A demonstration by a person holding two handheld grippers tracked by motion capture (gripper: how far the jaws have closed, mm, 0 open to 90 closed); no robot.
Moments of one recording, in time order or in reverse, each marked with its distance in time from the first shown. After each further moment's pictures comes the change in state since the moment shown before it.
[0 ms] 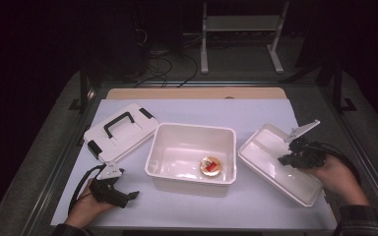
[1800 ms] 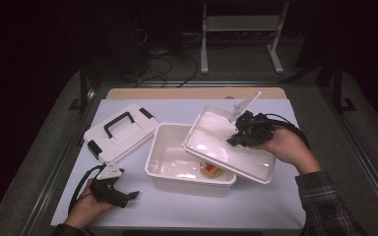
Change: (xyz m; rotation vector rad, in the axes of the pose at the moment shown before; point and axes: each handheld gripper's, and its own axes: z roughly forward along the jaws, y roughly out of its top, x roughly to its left) left arm 0.000 0.000 0.000 0.001 -0.001 -0.001; right arm 0.075 0.142 -0.011 -0.083 0.155 -0.319
